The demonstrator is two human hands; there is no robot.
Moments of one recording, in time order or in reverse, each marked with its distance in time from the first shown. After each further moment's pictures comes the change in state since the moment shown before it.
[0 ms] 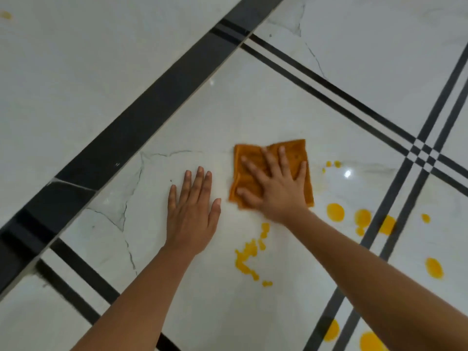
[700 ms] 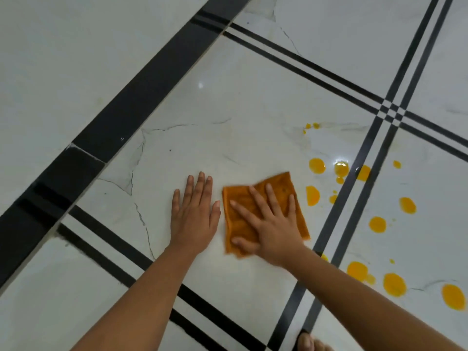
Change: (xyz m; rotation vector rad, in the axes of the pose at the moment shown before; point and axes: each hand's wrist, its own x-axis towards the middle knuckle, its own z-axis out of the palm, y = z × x) left_hand -0.083 0.004 0.009 0.047 -0.031 0.075; right_hand -0.160 -0.031 0.028 -0.040 -0.032 -0.119
